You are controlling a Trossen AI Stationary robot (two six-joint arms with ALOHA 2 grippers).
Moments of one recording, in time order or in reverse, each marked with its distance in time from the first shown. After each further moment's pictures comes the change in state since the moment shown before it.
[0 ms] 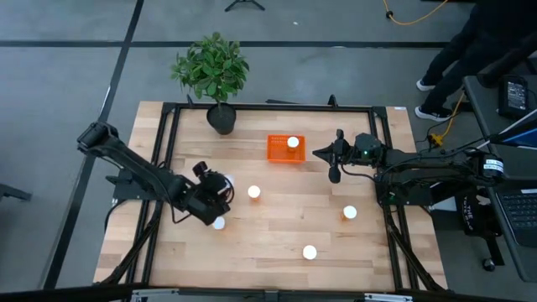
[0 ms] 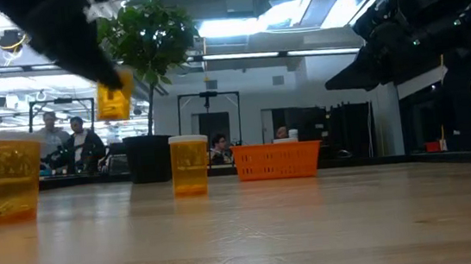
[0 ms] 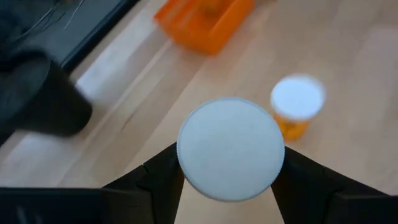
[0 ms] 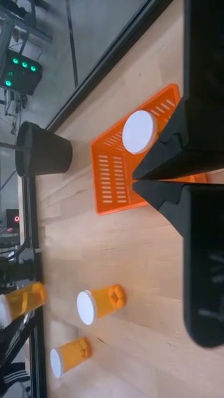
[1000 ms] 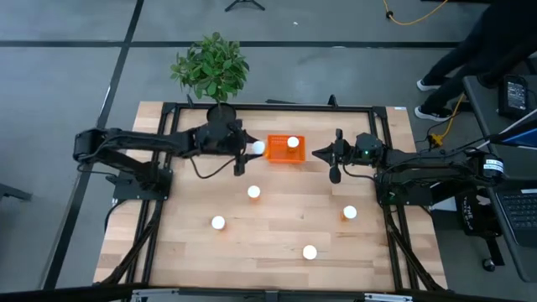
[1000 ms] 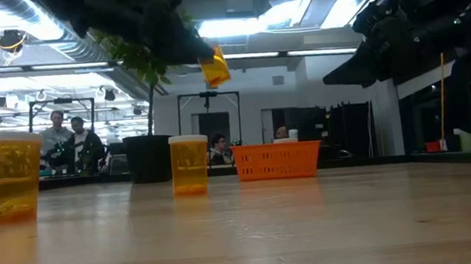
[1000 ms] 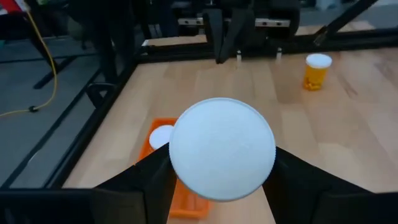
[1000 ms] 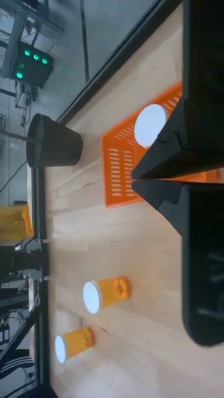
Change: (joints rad) left arm 0.719 -0.031 -0.120 0.908 0.864 0.976; right arm 0.000 0.000 0.000 0.034 -0.032 -0.027
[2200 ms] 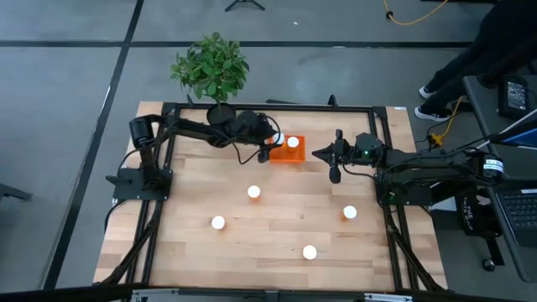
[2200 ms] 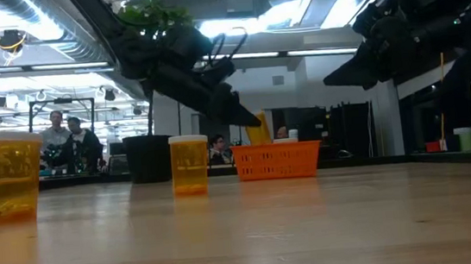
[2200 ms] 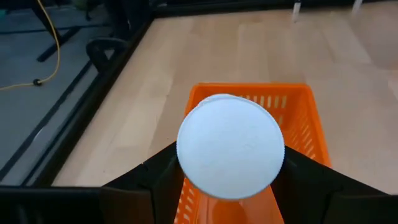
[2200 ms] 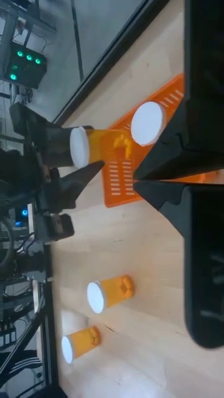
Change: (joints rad) left arm 0.179 0.552 0.209 0.233 0.127 0.069; right arm 0.000 0.000 0.000 -0.009 0.000 0.050
